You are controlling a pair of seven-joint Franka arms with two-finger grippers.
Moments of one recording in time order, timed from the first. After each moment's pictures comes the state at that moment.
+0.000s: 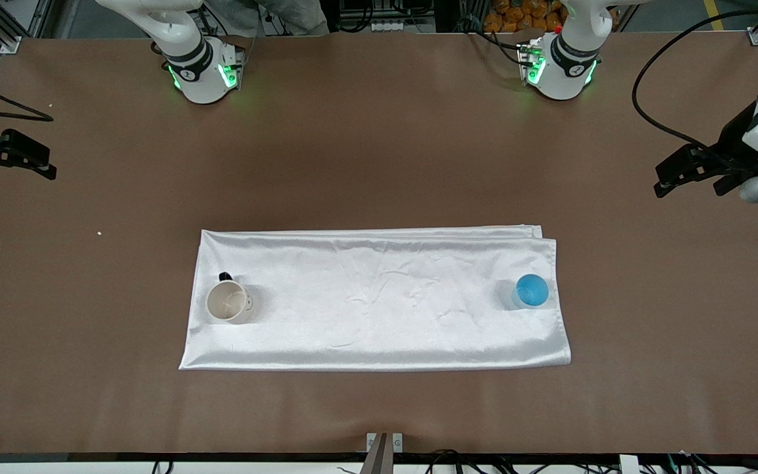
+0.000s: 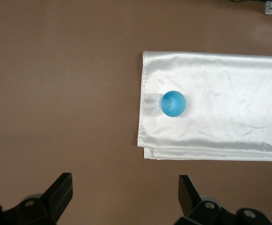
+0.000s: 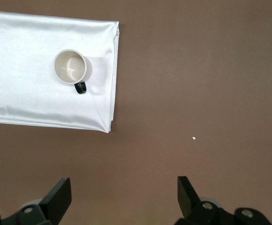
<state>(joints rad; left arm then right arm) 0.04 0.04 -0.16 -1.52 -0.02 1.65 -0.16 -0.04 0.04 0.00 -1.49 0.00 1.50 -0.12</state>
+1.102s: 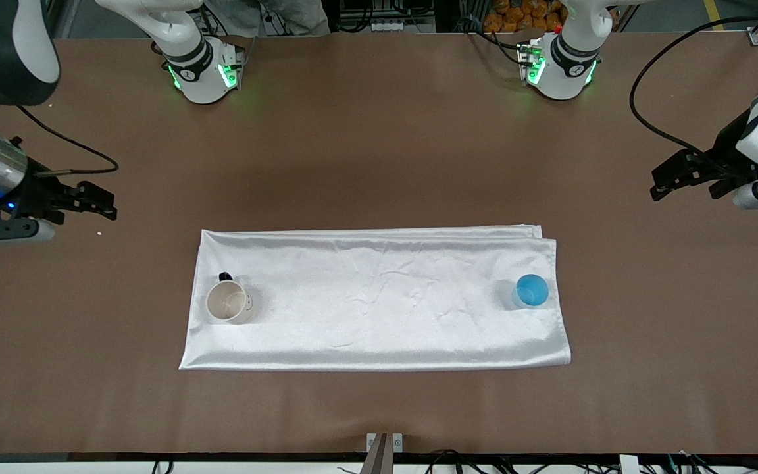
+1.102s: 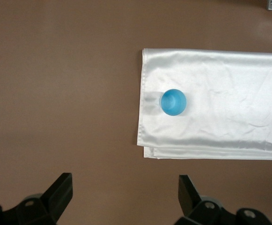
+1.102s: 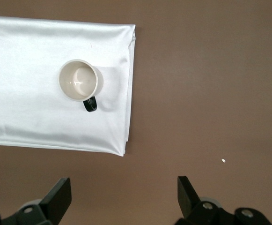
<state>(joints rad) 0.04 0.06 -0.16 -1.52 -0.02 1.65 -0.16 -0.02 0.10 0.06 -1.68 0.02 1.76 -0.04</state>
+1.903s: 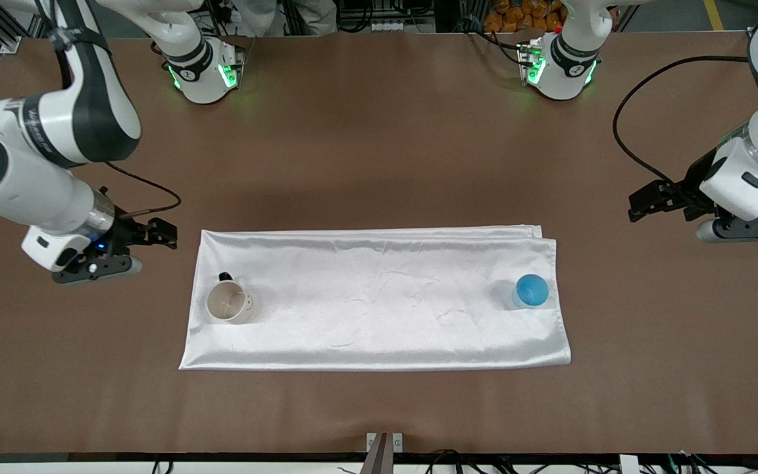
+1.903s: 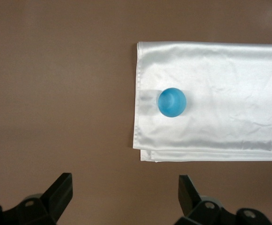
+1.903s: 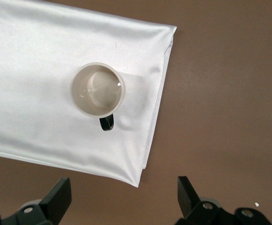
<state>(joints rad) 0.02 0.15 -0.16 -1.52 -0.02 1.69 -0.16 -0.05 0.25 0.20 -1.75 -0.03 1.97 -0.04</state>
